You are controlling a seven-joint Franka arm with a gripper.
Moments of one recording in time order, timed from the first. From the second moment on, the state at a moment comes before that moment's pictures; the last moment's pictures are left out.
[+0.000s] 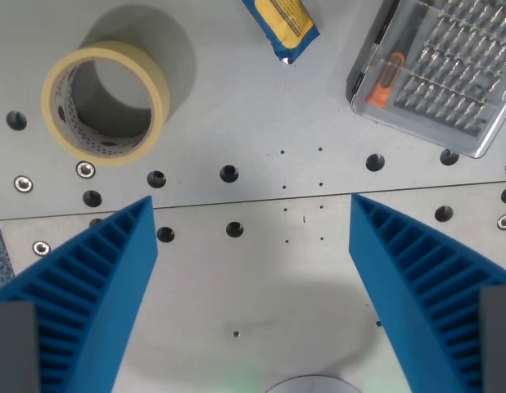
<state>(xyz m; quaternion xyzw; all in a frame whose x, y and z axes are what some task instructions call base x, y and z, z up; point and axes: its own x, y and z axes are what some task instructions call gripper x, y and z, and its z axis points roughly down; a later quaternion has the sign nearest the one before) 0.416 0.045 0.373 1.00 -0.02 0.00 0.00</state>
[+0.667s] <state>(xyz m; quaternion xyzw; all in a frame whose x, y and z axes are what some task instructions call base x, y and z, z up) 0.416 0.045 0.372 1.00 -0.02 0.00 0.00</state>
